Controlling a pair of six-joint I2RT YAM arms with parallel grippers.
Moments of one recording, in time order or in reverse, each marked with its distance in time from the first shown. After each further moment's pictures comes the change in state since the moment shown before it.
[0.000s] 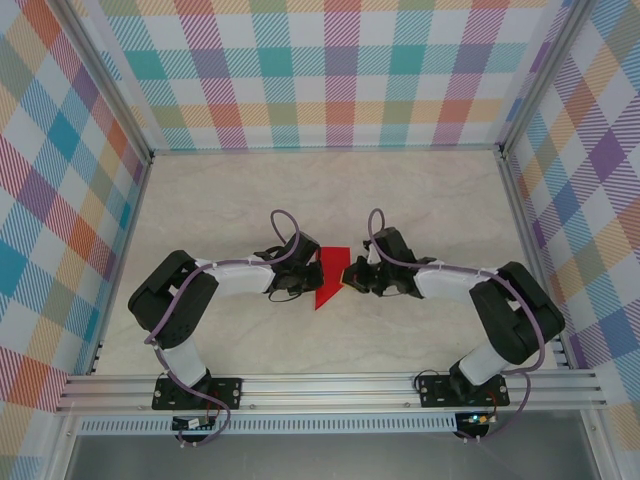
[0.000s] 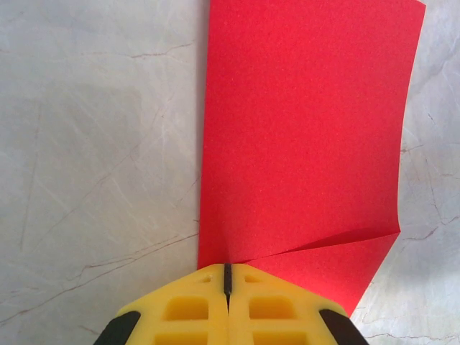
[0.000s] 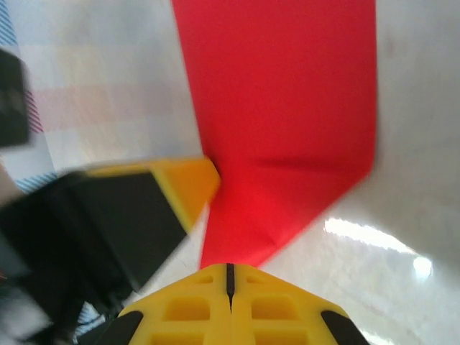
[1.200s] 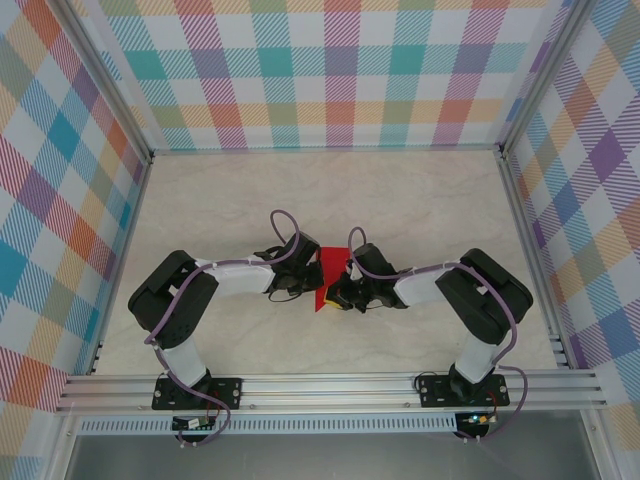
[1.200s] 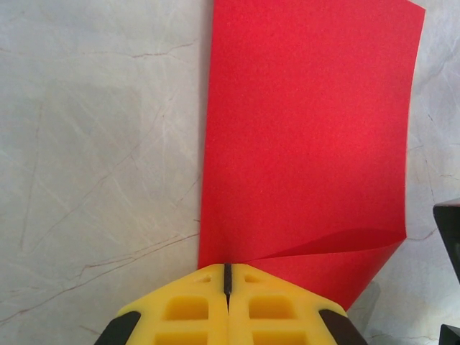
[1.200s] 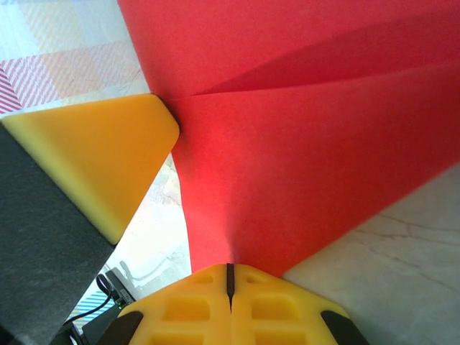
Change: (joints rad) left arm 0.000 0.000 0.000 0.000 0.000 -0.004; right arm 0.126 0.171 -0.002 0.186 -0.022 0.169
